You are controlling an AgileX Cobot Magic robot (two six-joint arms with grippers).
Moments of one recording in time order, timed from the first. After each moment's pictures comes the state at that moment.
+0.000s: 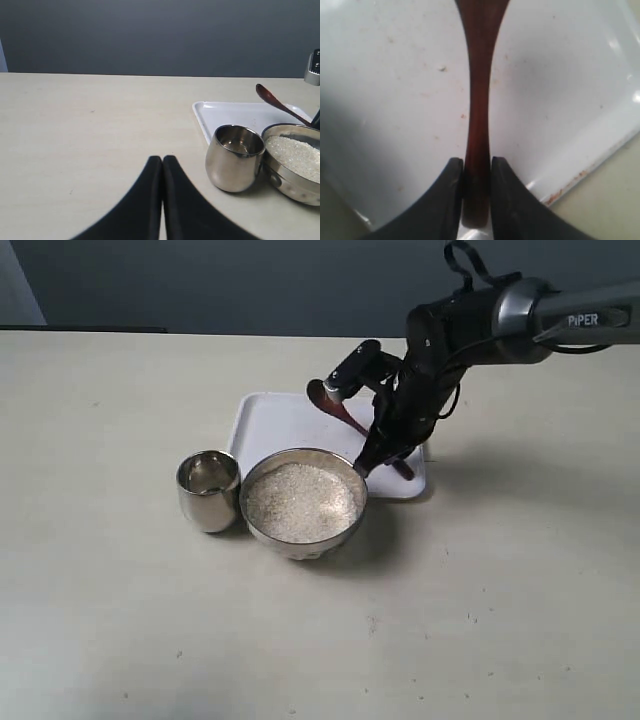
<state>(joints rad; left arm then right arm) -0.29 0.01 0.00 -0.18 0.25 0.06 0.59 2.15 -1.46 -0.03 0.65 -0.44</state>
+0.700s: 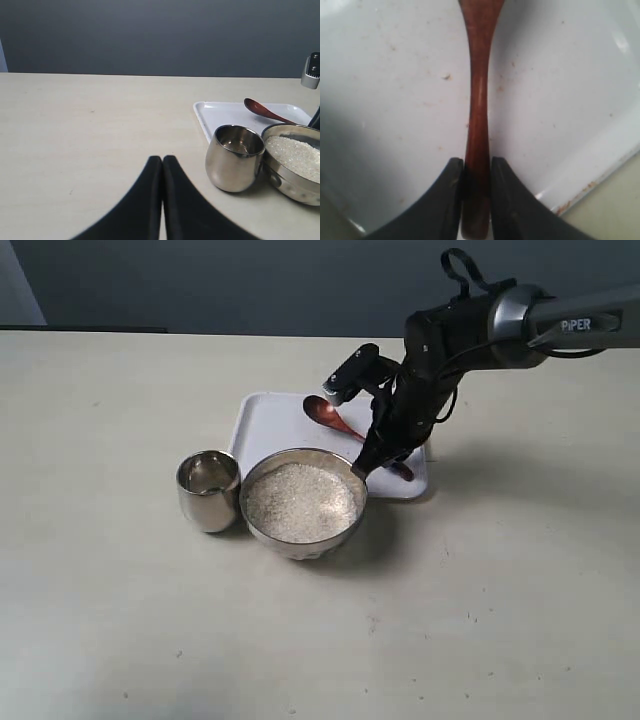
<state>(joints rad) -0.29 0.01 0.00 -0.18 0.25 0.06 0.59 2.16 -1.46 -0.01 0.63 -0.45</state>
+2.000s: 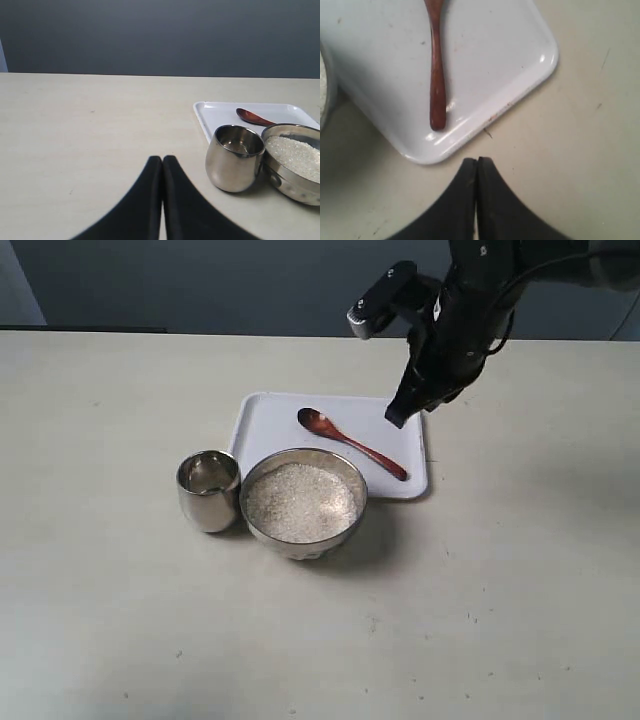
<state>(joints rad) -0.29 0.01 0.00 -0.18 0.25 0.06 0.59 1.89 -1.46 -0.15 0.89 -0.36</state>
